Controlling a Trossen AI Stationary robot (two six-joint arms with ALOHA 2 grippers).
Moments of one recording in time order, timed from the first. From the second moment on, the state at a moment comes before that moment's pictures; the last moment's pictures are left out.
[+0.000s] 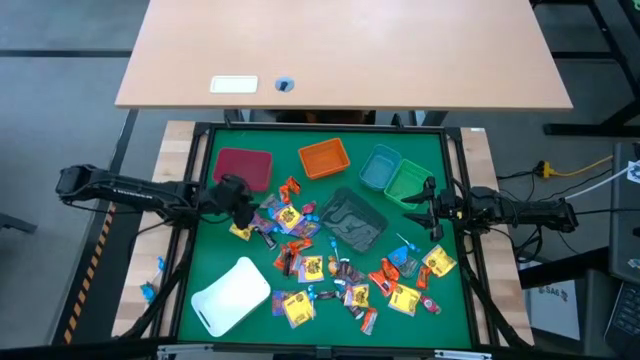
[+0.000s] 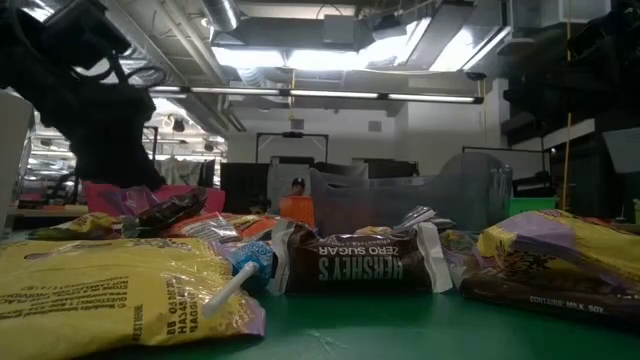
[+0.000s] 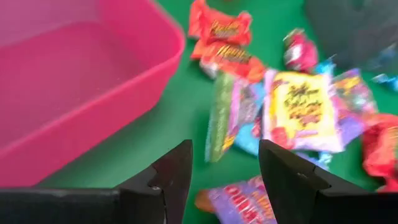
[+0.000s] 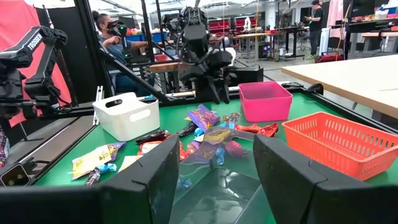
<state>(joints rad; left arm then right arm) 0.00 0.74 0.23 -0.30 -0.34 -0.73 0.04 0.00 0.02 0.01 0.01 0.10</state>
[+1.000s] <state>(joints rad) 0.00 1.11 0.22 0.04 -0.38 -0.78 0.04 0.00 0.02 0.00 0.01 0.10</state>
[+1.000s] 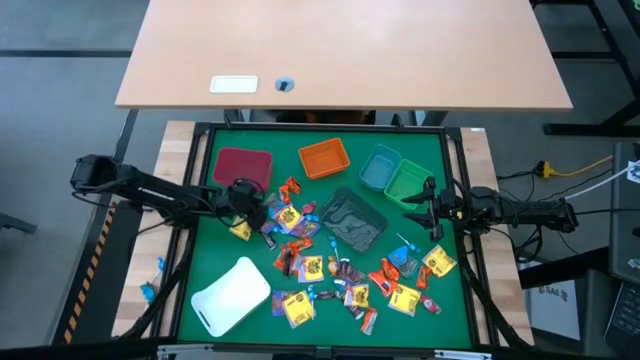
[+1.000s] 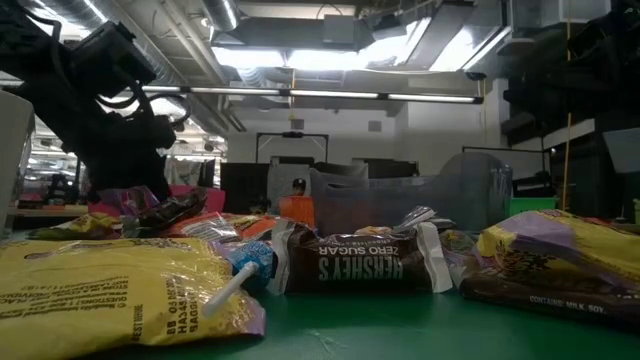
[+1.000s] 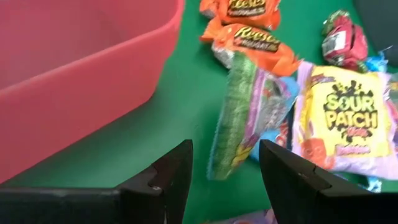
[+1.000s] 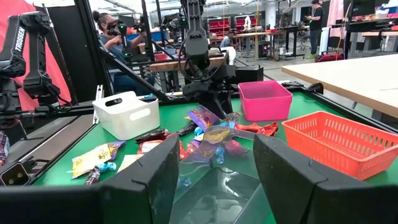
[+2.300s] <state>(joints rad) 0.01 1.04 0.30 0.14 -0.33 -0.64 0.04 0.00 0.02 0.00 0.01 0.10</state>
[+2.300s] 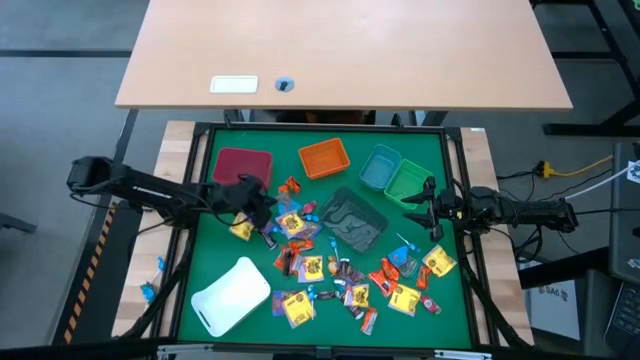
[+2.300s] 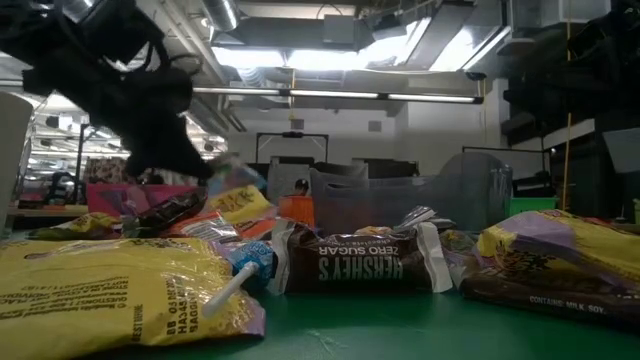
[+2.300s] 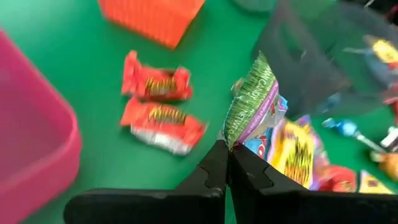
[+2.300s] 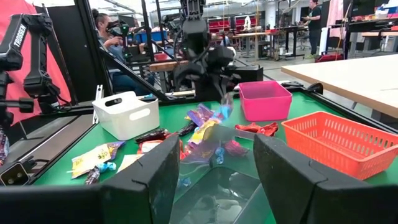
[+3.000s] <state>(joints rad) 0.26 0.79 0.53 -0.49 -0.53 -0.35 0.04 0.00 0.02 0.00 0.01 0.10</state>
